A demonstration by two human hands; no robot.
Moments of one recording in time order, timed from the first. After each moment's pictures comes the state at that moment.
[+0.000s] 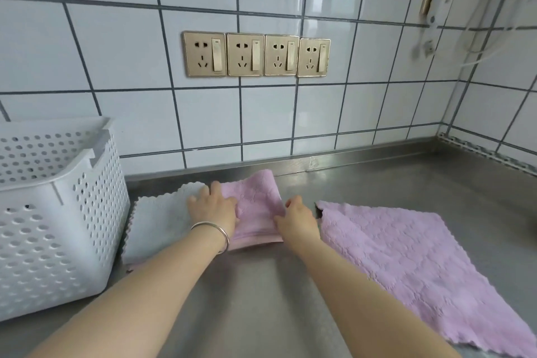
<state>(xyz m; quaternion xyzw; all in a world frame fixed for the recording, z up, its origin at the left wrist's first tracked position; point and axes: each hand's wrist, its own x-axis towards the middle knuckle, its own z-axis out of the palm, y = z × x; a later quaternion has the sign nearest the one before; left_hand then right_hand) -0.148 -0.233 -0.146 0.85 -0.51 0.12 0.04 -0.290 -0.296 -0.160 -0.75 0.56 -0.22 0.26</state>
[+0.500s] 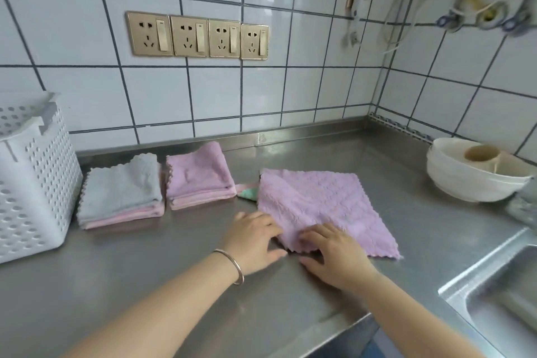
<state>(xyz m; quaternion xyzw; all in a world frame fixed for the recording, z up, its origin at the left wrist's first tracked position) -0.318 -0.163 -0.173 0.63 -0.77 0.03 0.07 -0.517 -0.213 -0.202 -0.90 0.40 -0.18 -0.02</state>
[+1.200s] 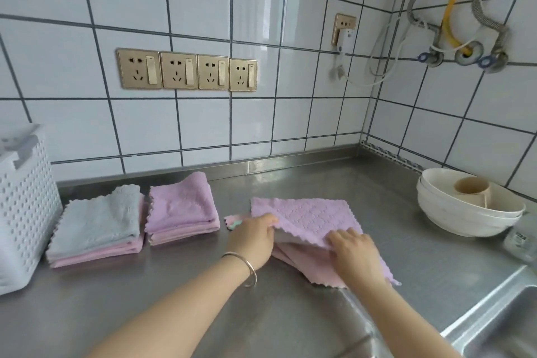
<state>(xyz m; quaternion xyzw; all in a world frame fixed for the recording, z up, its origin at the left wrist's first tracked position) -0.364 -0.220 -0.139 0.71 -0.64 -0.06 0.27 -0.562 -0.272 -0.174 -0.81 0.51 -0.22 -0.17</state>
